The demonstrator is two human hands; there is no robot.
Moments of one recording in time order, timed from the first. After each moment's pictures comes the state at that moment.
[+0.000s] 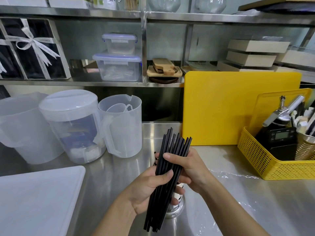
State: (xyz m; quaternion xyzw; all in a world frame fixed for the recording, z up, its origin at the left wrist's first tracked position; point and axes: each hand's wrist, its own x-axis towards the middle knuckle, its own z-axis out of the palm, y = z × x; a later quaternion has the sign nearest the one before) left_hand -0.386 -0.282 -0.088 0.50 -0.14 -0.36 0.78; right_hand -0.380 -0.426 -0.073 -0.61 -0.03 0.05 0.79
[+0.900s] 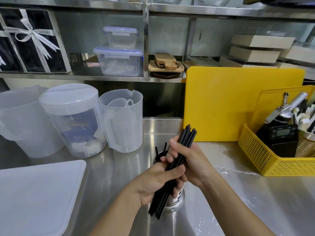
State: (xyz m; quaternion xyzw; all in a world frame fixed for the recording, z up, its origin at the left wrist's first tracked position) left_hand -0.382 -0.291 -0.093 0.56 -0.15 -0.40 0.71; right_hand -0.378 -0.419 -0.070 -0.48 -0.06 0.06 0.87
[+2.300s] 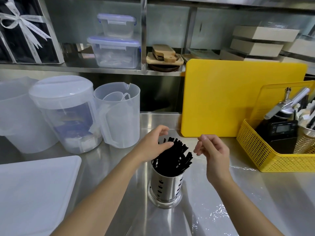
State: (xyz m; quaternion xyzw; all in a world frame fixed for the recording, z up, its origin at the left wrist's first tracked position) left_hand -0.296 -0.300 -0.102 0.86 -0.23 -0.10 0.45; right_hand -0.369 -0.472 -0.113 -0.61 0.05 -0.24 0.75
